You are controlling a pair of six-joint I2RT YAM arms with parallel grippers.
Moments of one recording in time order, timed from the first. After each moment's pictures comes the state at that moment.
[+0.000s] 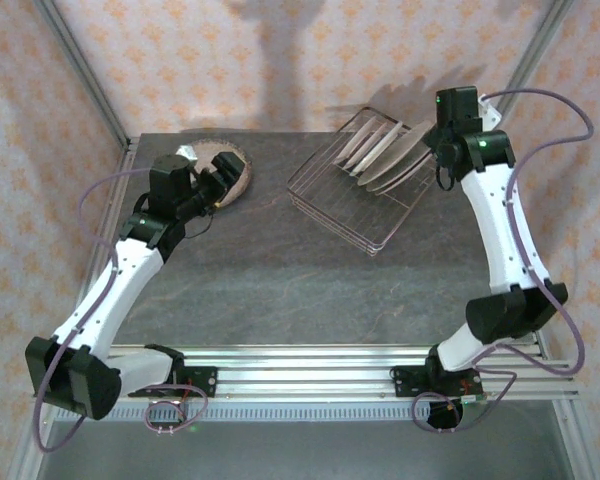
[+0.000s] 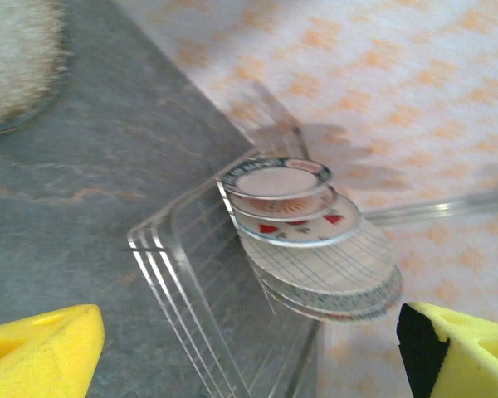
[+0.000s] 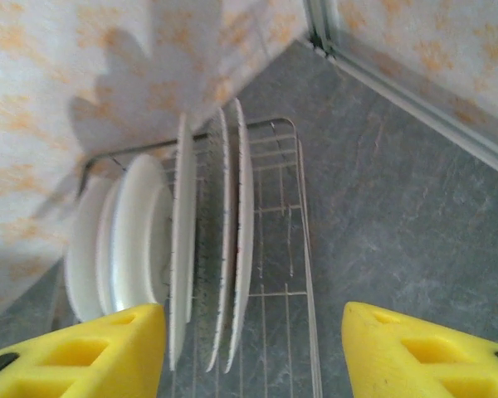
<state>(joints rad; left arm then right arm) -0.22 1.18 1.12 -0.32 0.18 -1.03 0.15 1.60 1.89 -1.08 0.38 0.80</state>
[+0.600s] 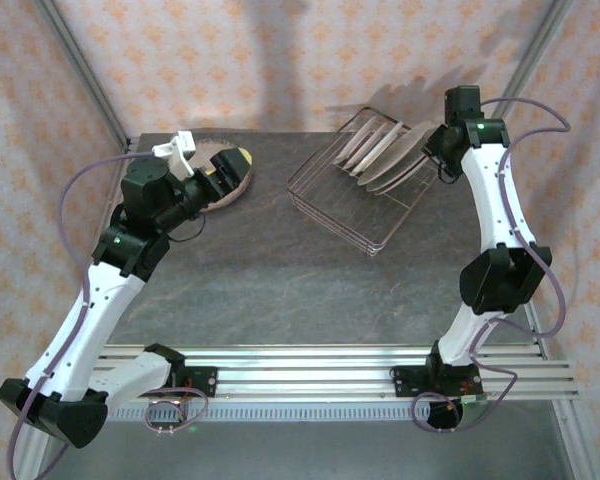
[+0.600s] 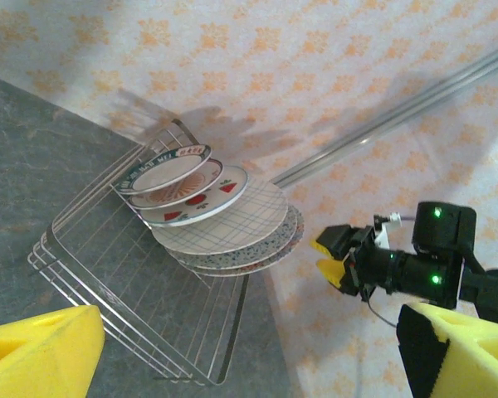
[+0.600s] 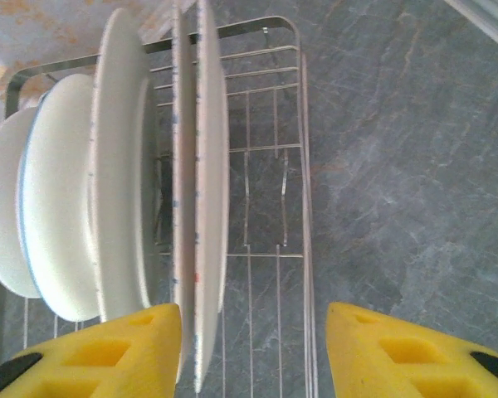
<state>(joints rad) -0.30 1.03 1.22 -0.37 0.26 -0.88 0.02 1.78 1.95 -1.12 0.11 0.73</state>
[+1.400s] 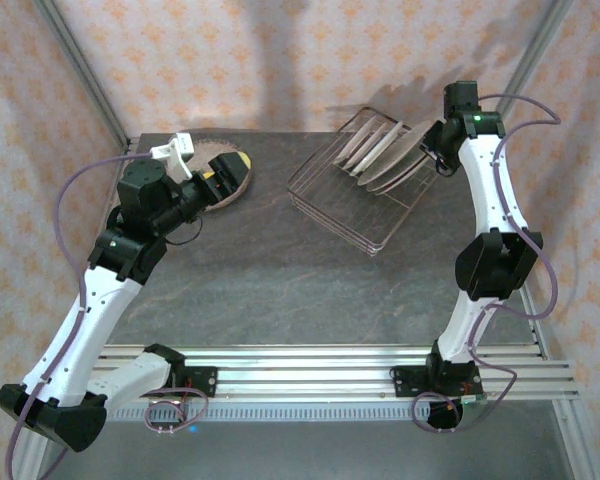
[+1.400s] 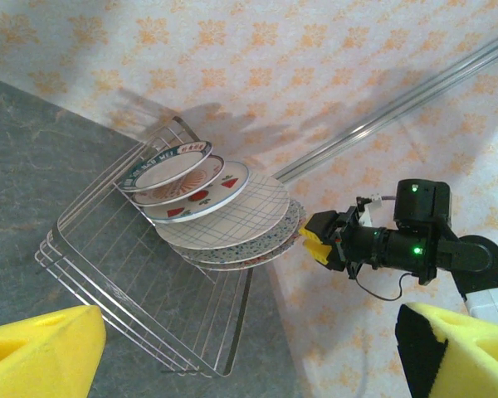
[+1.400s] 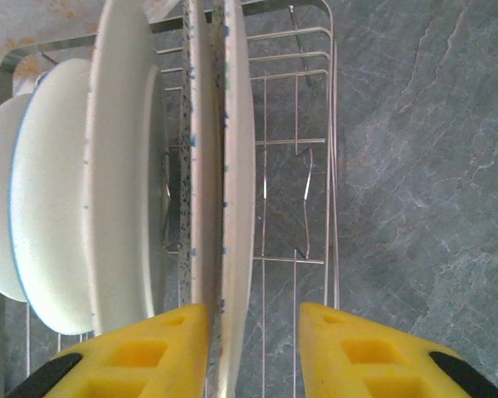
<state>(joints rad) -0.30 1.02 1.22 -0.39 0.27 -0.85 0.00 1.89 2.03 -1.13 0.04 0.71</state>
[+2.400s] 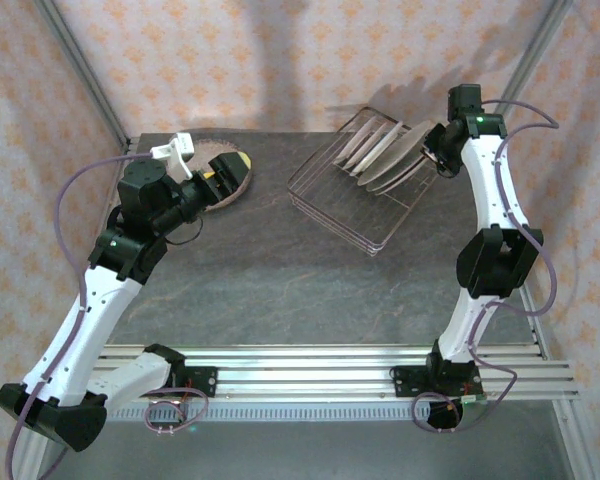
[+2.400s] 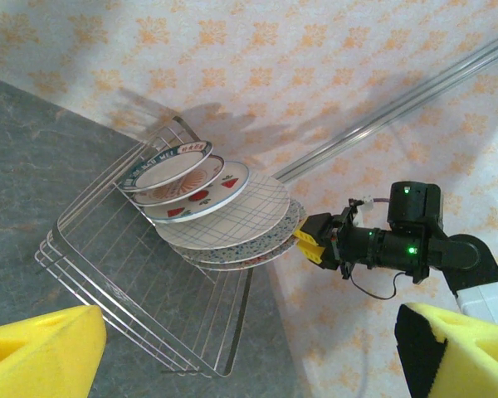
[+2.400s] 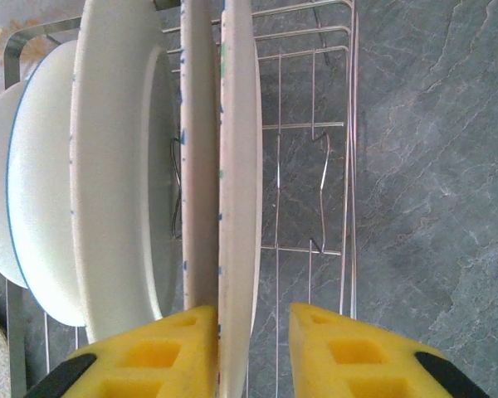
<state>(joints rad) -0.30 1.02 1.22 -0.39 0.27 -0.85 -0.03 1.91 2.02 -1.12 -0.06 0.70</state>
